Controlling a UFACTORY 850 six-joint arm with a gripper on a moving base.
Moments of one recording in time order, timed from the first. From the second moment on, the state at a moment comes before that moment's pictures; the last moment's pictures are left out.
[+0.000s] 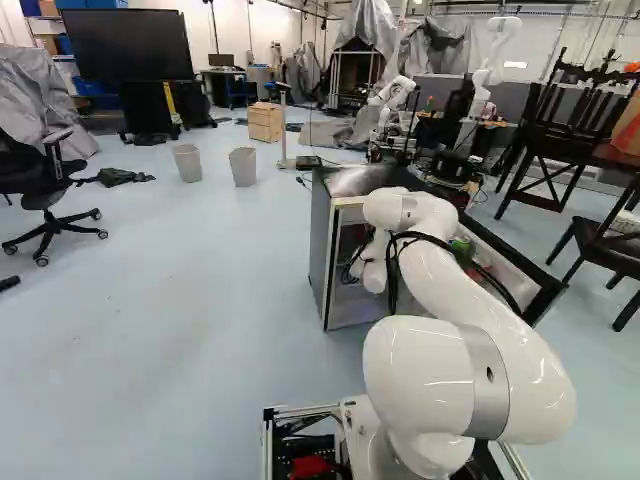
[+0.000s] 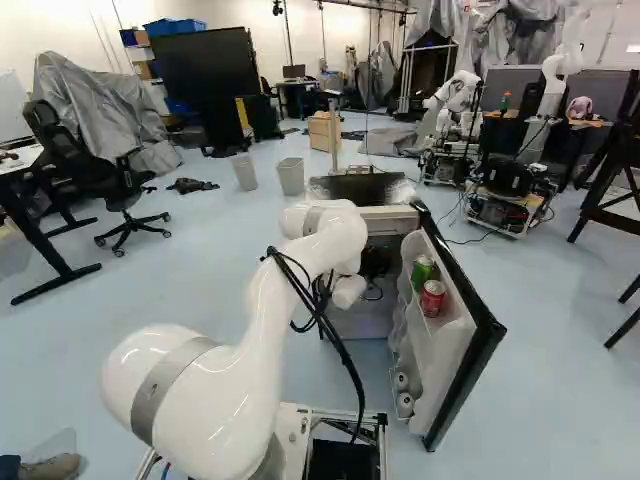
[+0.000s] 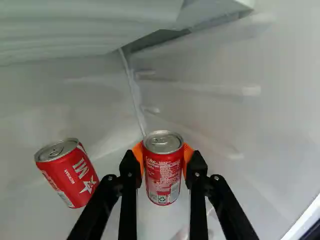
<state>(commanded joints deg) -16.6 -89.6 -94.1 14.1 81.2 4.3</state>
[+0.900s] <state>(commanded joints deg) -15.7 -78.7 -77.7 14.1 81.2 4.3</state>
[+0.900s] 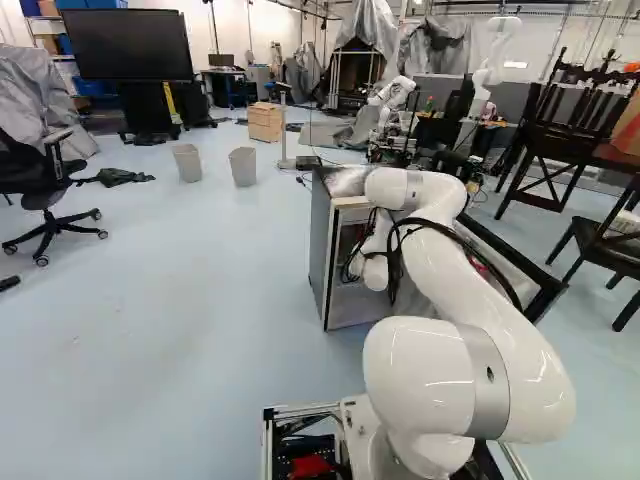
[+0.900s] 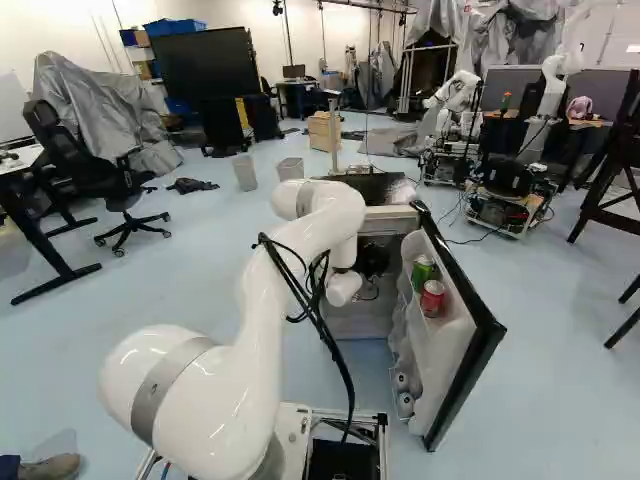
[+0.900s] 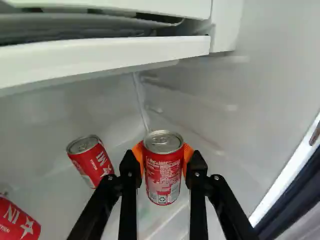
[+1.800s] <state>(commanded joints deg) -13.6 -68.7 -58.3 10.0 81.2 4.3</state>
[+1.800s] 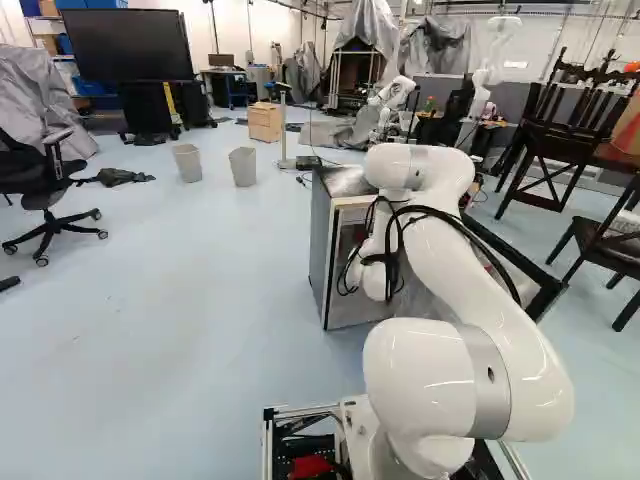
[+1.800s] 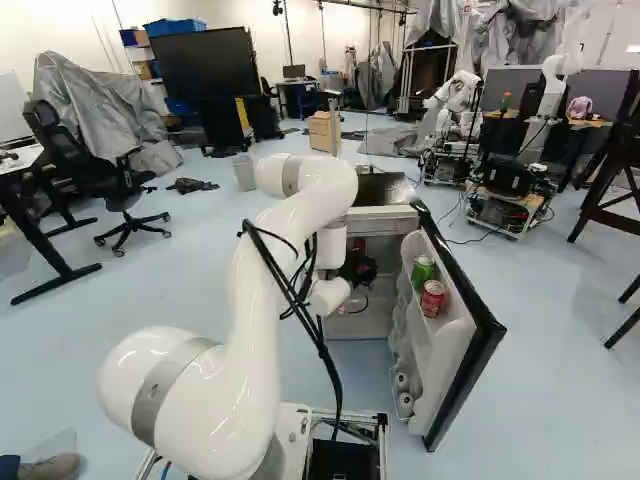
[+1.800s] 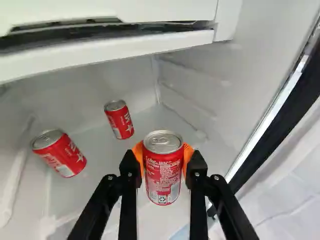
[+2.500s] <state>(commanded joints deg) -11.4 -58.7 -43.2 4.0 82.1 4.3</state>
